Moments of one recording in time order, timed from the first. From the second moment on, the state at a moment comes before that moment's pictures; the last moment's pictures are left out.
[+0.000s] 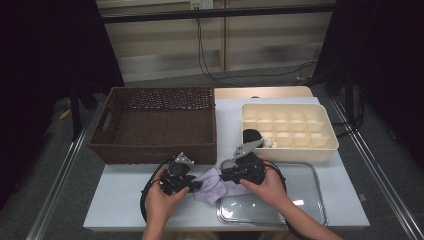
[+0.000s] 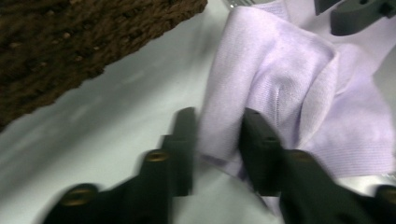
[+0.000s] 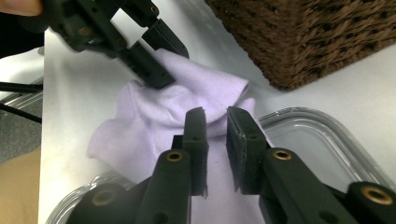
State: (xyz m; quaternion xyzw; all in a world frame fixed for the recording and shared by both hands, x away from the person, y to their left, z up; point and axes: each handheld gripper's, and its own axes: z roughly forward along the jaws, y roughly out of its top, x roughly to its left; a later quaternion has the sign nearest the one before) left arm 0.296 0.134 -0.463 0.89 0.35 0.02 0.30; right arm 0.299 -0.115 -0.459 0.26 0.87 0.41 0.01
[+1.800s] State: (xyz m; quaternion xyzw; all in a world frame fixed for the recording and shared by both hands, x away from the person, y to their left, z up) left arm 0.296 0.130 -0.446 0.86 0.35 0.02 0.37; right arm 0.306 -0.129 -0.453 0.33 0.84 0.43 0.02
